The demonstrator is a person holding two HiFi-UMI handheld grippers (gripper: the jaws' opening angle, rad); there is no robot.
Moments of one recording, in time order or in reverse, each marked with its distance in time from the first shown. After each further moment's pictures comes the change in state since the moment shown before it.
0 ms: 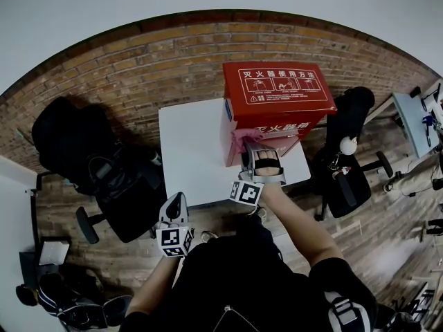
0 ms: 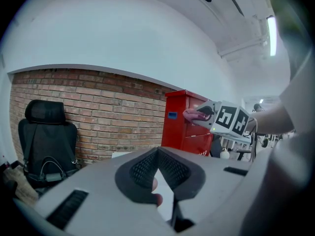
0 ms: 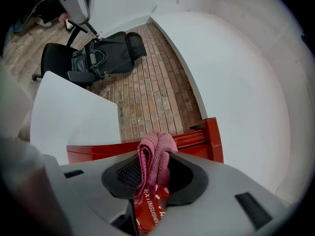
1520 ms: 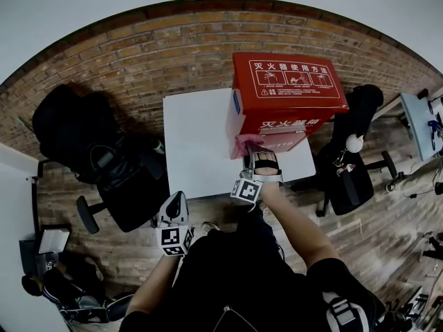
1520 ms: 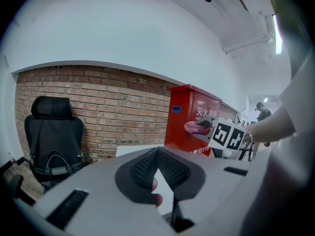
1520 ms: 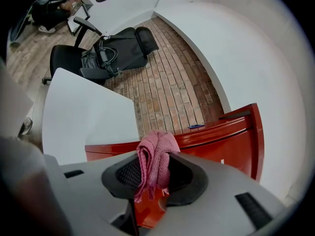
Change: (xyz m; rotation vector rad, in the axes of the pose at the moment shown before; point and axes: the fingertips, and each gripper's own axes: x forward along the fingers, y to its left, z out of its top) left arm -0.012 0.015 -0.022 -0.017 0.043 0.043; right arm 0.015 0.088 -0.012 0.006 0.042 0.141
